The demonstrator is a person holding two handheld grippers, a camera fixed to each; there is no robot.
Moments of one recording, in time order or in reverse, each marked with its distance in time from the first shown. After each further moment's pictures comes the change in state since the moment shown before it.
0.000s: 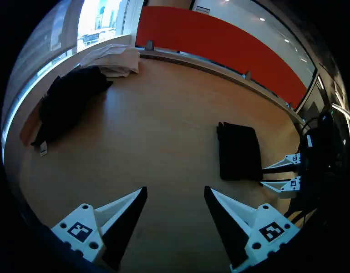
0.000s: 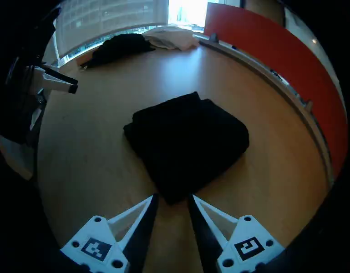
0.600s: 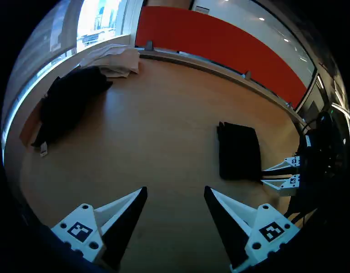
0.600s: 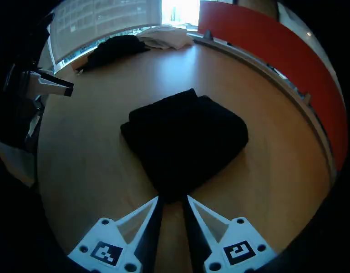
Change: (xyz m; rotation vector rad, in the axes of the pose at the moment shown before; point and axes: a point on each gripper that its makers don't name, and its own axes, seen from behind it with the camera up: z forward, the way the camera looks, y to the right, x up) left arm 0.001 -0.001 -0.001 0.000 0.000 0.005; right arm -0.002 -0.002 0.006 -0.005 0.002 0.043
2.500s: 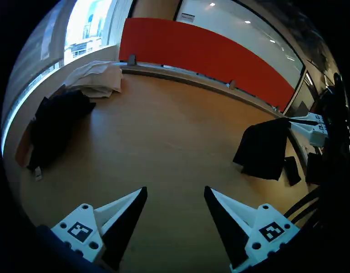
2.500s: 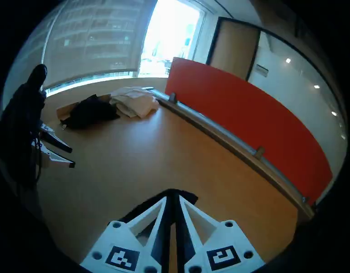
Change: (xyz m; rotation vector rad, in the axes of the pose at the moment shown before) left arm 0.050 0.029 -0.008 -0.094 0.066 0.056; right arm 0.143 0.084 -0.146 -0.252 0.325 -0.026
